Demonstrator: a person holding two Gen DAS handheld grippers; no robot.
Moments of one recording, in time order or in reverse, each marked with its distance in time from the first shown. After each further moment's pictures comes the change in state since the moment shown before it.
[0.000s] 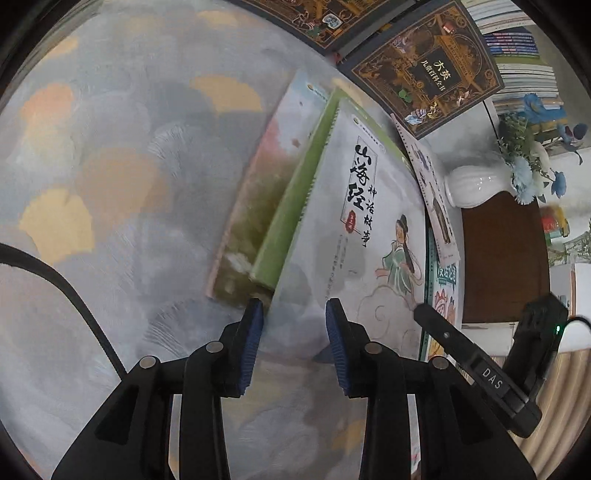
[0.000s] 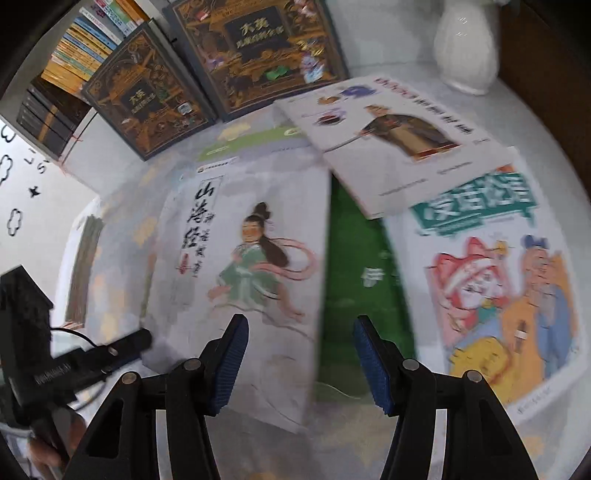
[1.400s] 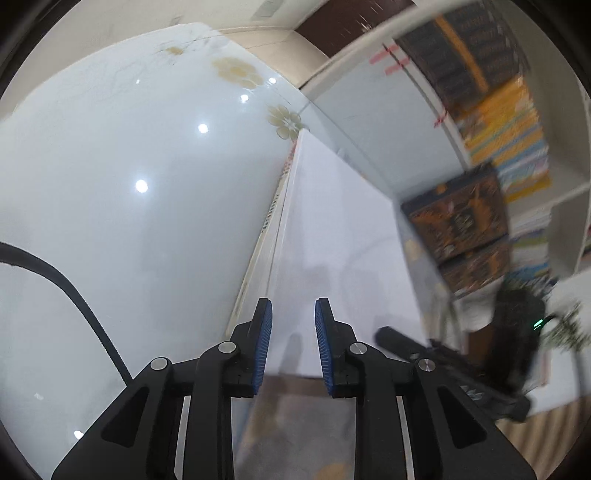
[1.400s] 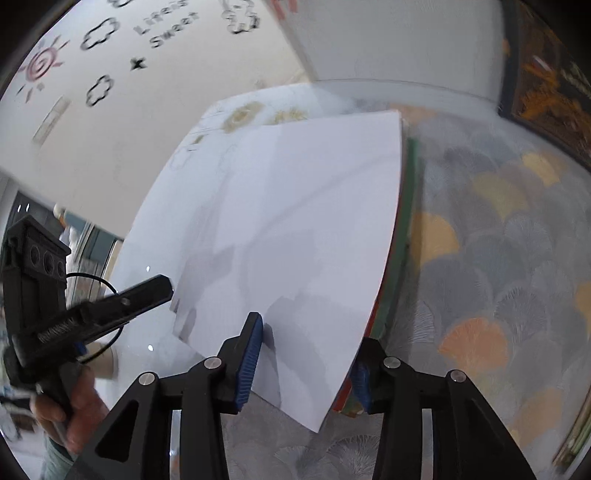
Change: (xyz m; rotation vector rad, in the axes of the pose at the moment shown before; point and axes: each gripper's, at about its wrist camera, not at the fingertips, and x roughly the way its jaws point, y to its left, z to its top) left arm -0.226 0.339 0.136 -0.170 -0.289 -0.059; right arm 0.150 0.444 -0.005 -0.449 0.160 0.222
